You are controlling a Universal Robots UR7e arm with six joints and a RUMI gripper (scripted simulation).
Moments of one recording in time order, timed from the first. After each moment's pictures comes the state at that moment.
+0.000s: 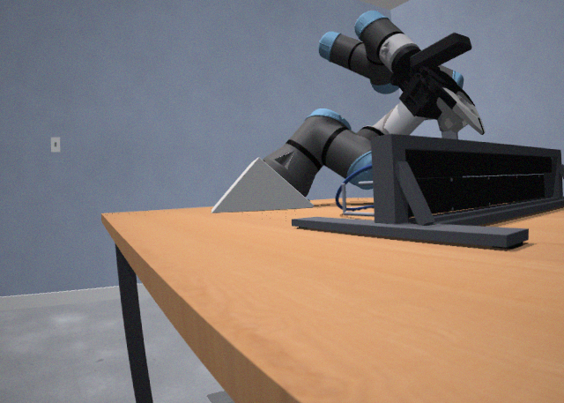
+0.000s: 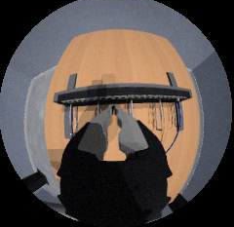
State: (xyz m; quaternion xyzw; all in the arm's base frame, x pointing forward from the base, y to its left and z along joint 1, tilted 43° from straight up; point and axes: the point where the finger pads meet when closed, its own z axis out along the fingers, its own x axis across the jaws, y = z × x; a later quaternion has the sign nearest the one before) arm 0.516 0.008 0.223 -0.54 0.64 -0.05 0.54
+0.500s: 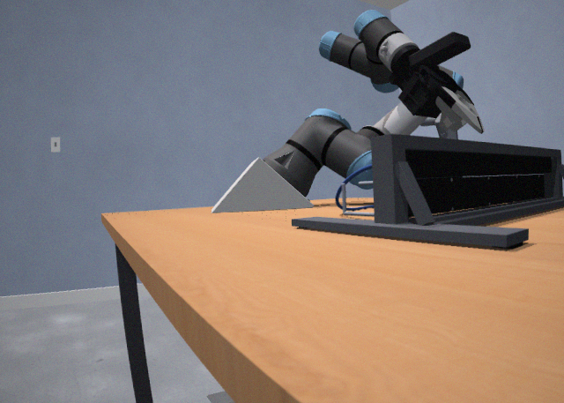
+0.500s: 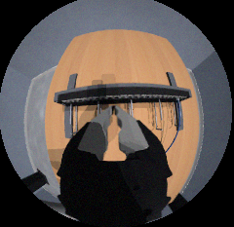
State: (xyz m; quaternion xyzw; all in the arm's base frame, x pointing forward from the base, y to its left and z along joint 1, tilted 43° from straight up) arm 0.514 0.007 0.225 -0.54 0.64 -0.05 0.54
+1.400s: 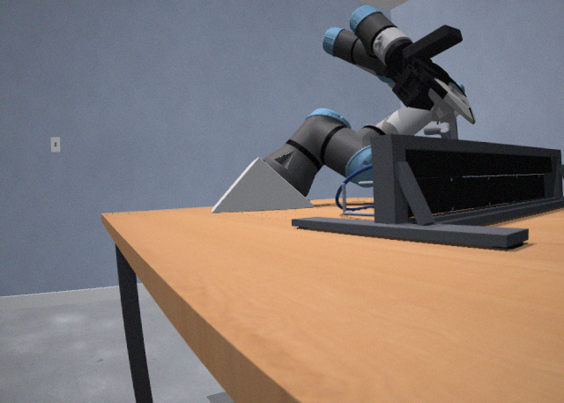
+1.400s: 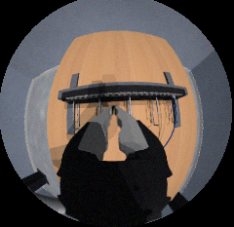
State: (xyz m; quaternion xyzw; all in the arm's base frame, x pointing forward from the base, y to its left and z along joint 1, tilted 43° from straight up) arm 0.497 -0.006 0.234 -0.54 0.64 -0.05 0.54
